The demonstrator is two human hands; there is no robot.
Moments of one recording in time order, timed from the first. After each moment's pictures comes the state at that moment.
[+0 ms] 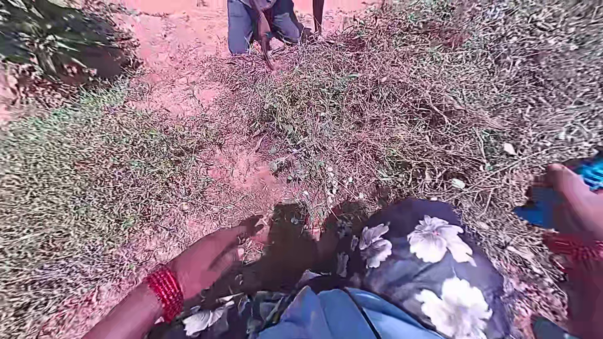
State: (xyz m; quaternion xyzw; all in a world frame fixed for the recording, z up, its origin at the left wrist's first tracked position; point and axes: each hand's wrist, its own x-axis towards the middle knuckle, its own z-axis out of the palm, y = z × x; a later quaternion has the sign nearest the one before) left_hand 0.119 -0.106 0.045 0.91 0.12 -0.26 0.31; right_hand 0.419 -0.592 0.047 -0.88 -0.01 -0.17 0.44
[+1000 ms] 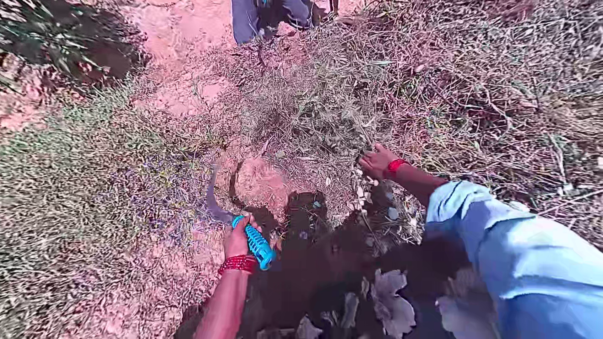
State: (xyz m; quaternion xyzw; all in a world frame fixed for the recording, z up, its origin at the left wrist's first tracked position) left_hand 0.224 -0.135 -0.081 0.35 0.60 0.30 0.65; right_hand 0.573 -0.344 -0.158 -0.81 -0.52 0.24 -0.12
